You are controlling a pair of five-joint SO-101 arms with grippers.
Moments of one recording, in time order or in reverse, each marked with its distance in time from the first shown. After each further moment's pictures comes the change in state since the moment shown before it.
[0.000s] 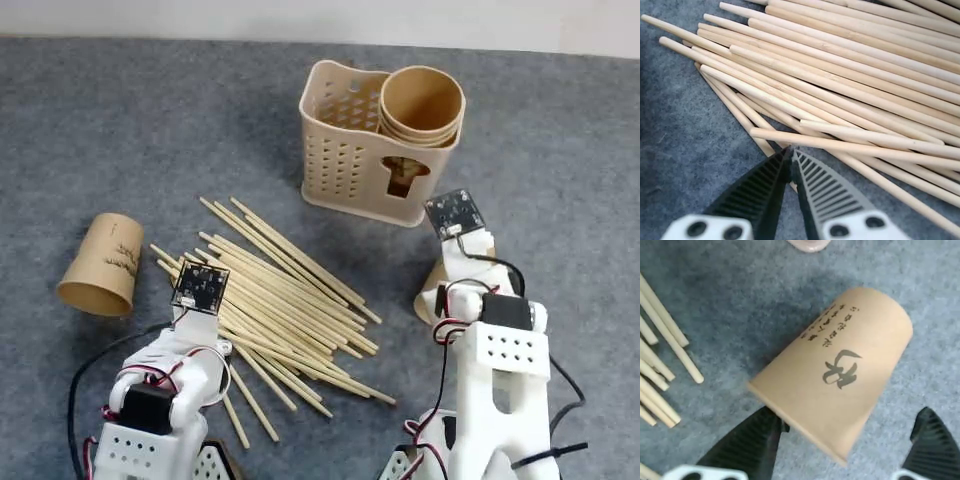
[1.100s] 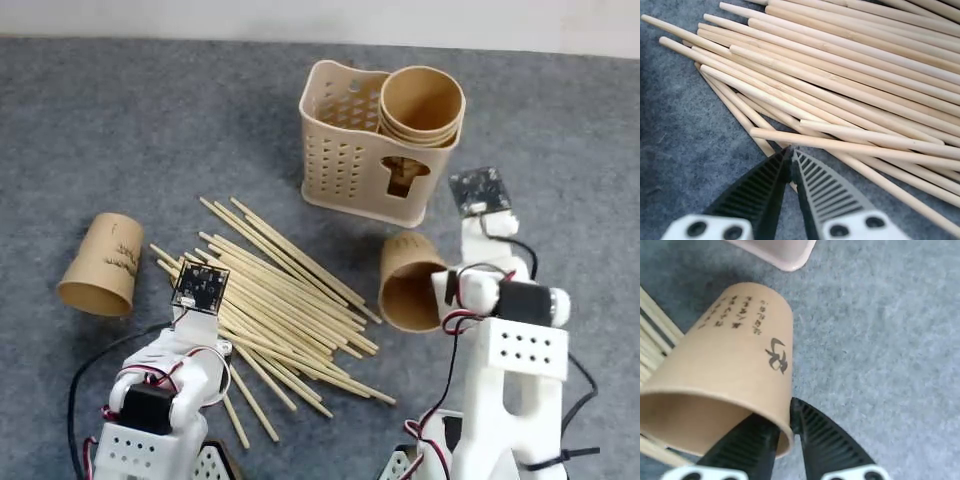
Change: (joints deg) left arm 0.0 0.0 0.0 0.0 0.0; right arm 0.1 -0.7 -16.4 16.4 -9.0
